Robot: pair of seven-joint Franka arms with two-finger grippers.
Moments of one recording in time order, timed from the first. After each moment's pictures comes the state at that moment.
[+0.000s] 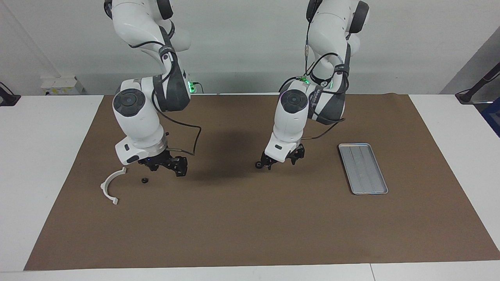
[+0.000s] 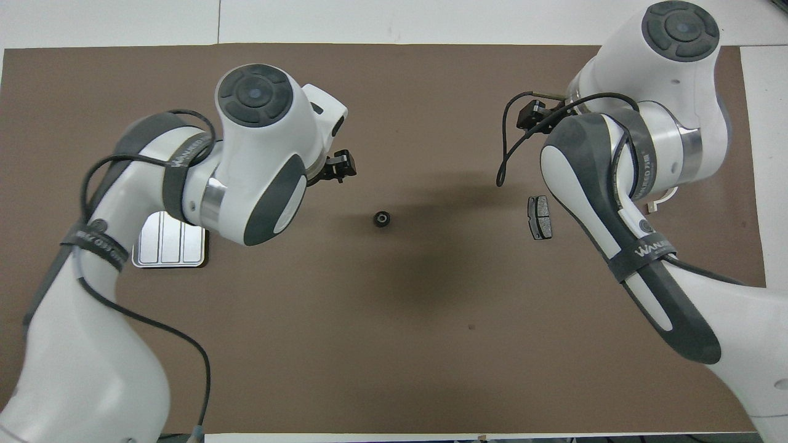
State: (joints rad) left arm -0.58 0.51 0.03 -1.48 -0.02 2.01 -0.68; right arm 0.05 0.38 0.10 -1.55 -0.07 1.91 0.39
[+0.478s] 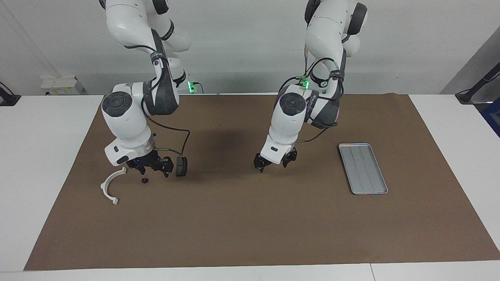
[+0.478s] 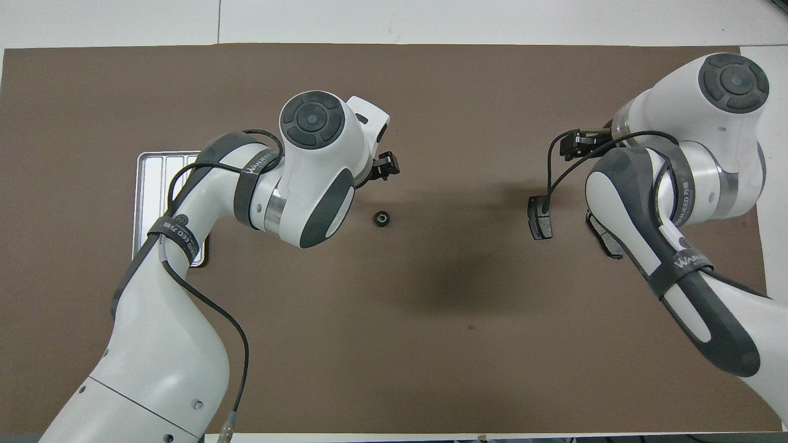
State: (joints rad) left arm -0.60 0.51 0.03 -1.55 -0.08 2.13 -0.68; right arm -0.02 0.31 0.10 -1.78 -0.08 2.14 0.23
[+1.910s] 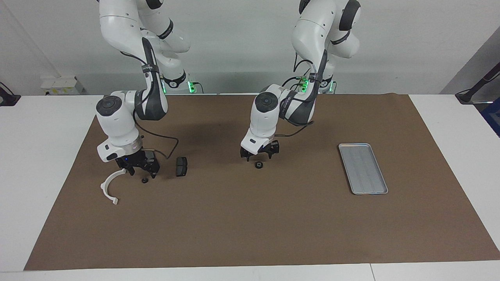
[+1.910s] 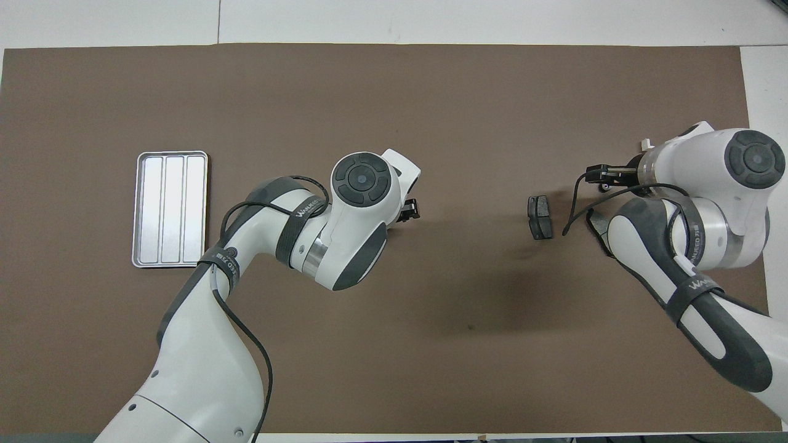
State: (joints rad) left arm -0.71 0.48 0.03 -1.71 -0.04 2.20 -0.70; right arm -0.13 0.26 0.10 -2.06 -0.08 2.46 0.20
